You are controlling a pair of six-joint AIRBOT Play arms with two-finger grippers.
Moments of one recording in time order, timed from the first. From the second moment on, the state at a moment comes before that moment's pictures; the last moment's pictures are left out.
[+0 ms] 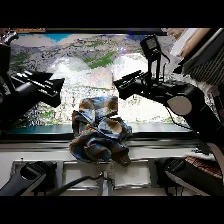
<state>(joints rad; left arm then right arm) -0.51 -0.62 1.00 1.65 -0.80 -1.69 0.56 -0.96 1.12 -1.28 0.75 1.48</state>
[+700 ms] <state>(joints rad) -0.13 -0.68 0.84 1.51 -1.21 -1.73 0.56 -1.08 1.04 -1.28 0.79 1.54</state>
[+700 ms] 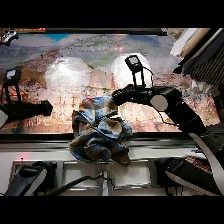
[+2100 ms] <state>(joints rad) -0.18 -1.13 0.67 0.81 -0.73 -1.05 0.56 -1.08 1.00 -1.10 0.69 1.54</state>
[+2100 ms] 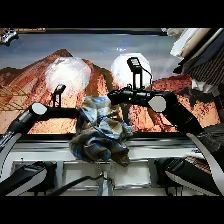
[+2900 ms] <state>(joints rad) -0.38 -1.30 1.40 0.76 -0.52 -0.85 0.42 -0.92 1.00 -1.15 0.75 1.56</state>
